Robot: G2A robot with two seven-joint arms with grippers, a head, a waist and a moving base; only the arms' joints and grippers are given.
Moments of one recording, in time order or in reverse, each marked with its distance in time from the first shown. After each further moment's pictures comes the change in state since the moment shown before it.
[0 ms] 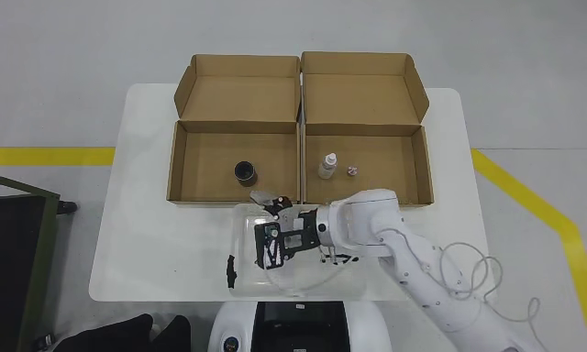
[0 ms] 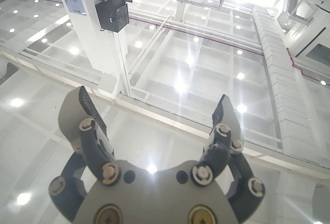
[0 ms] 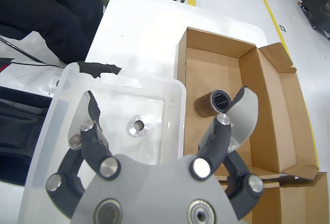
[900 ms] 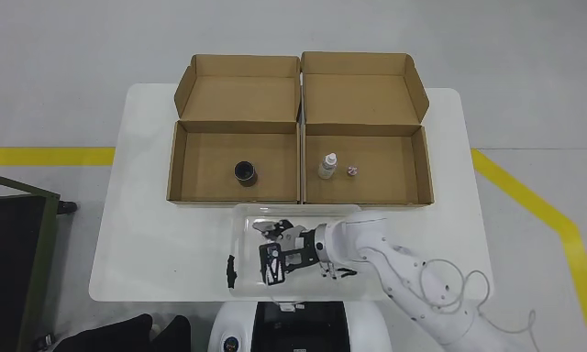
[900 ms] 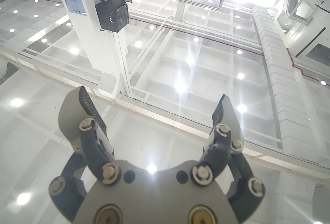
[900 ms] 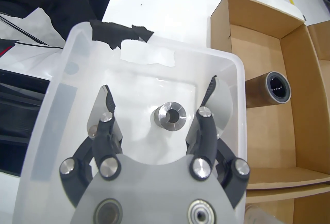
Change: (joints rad) left arm 0.000 0.000 0.000 0.000 0.000 0.000 0.000; right arm -0.058 0.021 -0.062 0.114 -0.223 0.028 -0.176
